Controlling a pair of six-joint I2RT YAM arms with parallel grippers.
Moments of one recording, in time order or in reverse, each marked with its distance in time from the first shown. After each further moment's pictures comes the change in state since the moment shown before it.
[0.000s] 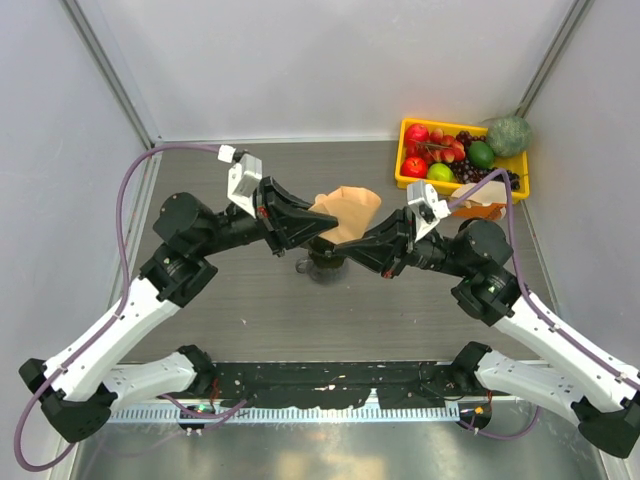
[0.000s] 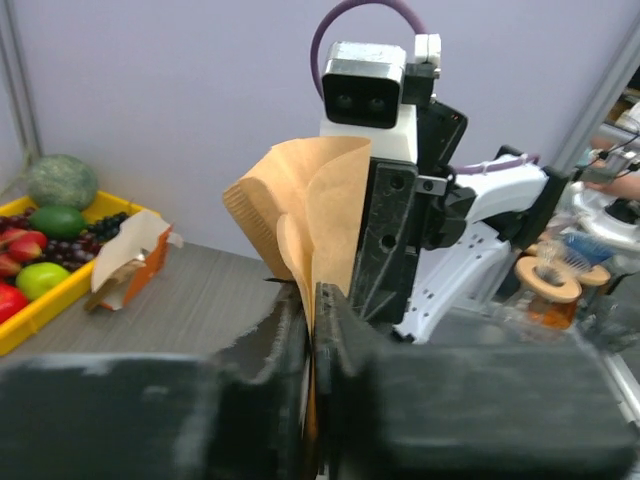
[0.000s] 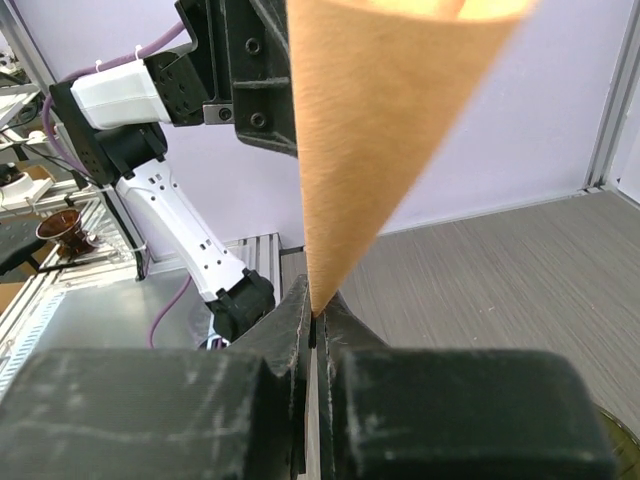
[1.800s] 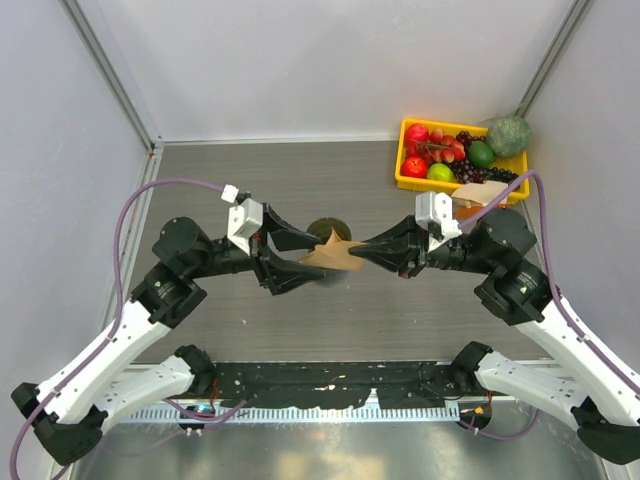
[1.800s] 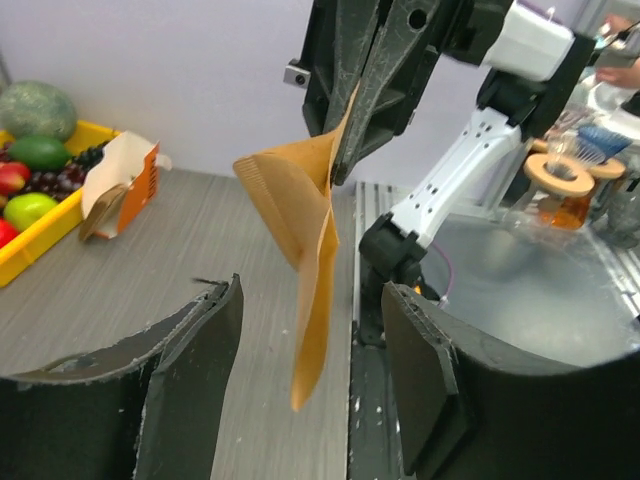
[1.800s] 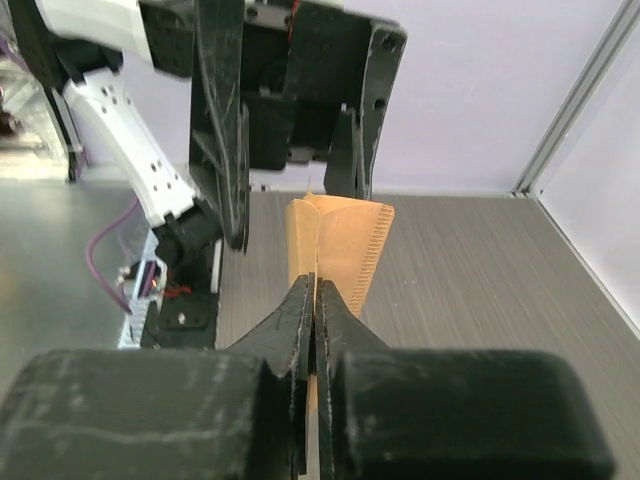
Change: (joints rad) left arm 0.028 -0.153 -0.203 -0.083 0.129 0.136; right arm -0.041 -0.035 0.172 -0.316 -0.093 -0.320
